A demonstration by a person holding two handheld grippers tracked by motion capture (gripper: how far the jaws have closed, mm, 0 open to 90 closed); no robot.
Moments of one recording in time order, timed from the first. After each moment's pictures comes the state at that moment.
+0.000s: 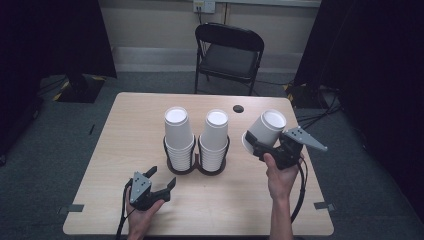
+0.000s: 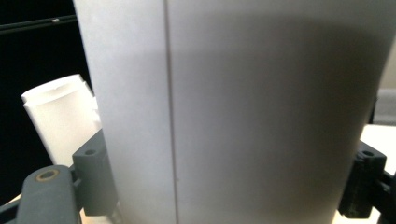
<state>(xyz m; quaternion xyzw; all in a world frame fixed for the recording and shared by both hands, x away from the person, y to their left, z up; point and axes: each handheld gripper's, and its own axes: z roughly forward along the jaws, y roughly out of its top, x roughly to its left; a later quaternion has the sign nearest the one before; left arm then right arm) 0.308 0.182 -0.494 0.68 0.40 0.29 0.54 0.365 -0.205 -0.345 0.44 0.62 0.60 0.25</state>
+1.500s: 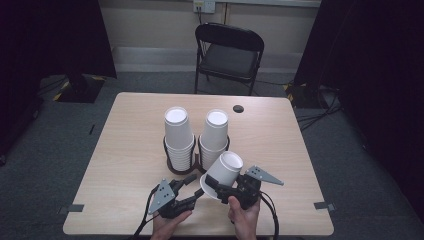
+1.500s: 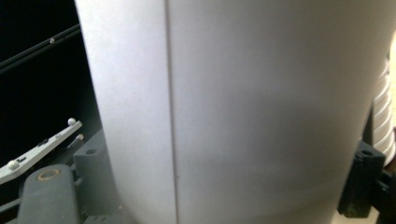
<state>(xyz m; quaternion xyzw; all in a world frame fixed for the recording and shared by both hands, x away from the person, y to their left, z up) 0.296 0.115 -0.489 0.67 0.26 0.21 0.67 0.309 -0.127 -0.431 0.44 0.63 0.64 0.05</state>
